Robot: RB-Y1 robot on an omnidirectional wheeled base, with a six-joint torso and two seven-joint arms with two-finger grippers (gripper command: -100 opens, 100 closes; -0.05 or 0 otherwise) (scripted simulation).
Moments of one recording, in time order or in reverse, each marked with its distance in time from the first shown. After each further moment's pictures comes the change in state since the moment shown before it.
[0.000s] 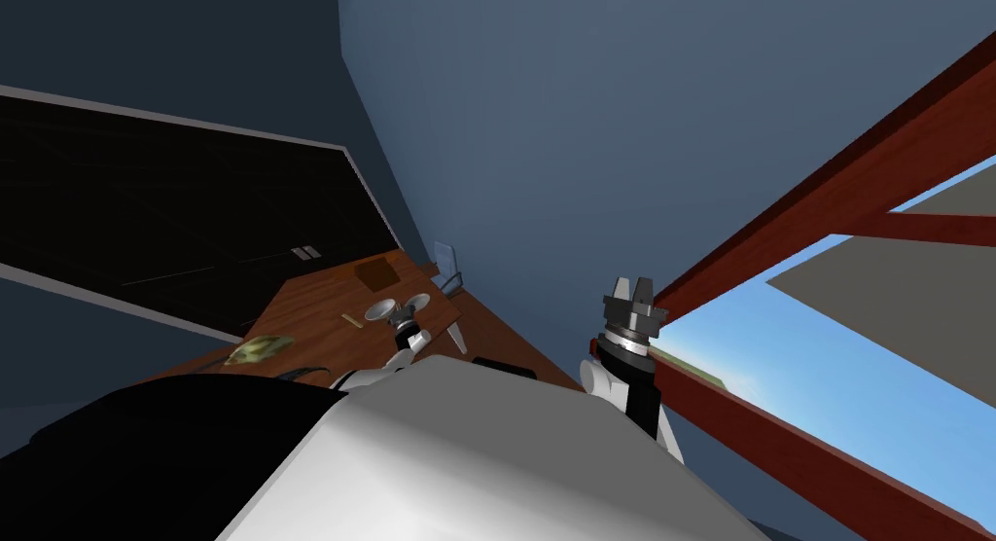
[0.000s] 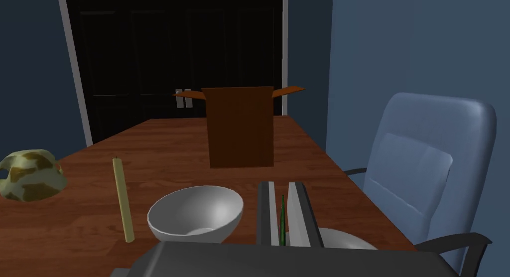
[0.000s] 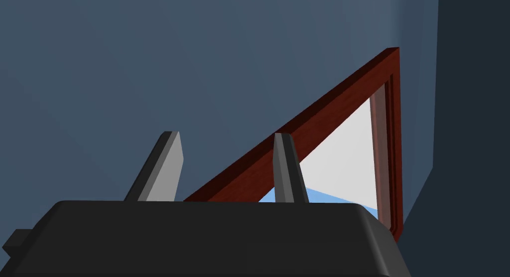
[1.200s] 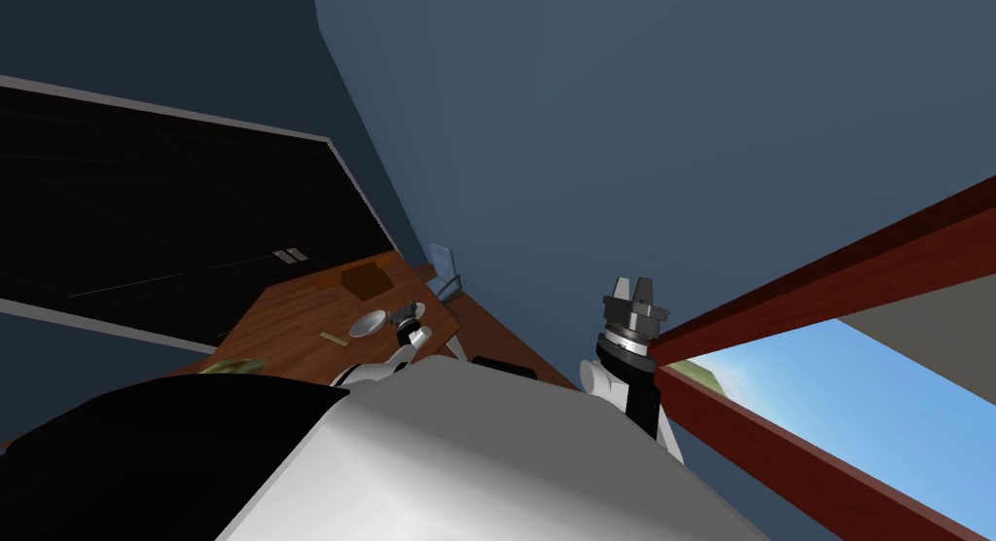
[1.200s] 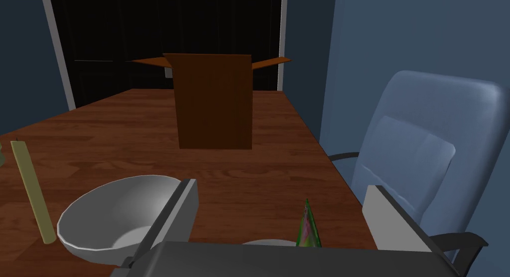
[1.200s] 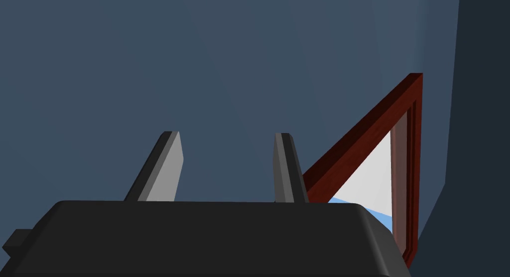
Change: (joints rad) left arm -0.038 0.009 0.000 0.026 0.076 0.082 0.004; right arm 0.000 0.000 0.000 0.000 0.000 0.000 0.000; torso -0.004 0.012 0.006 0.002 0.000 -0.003
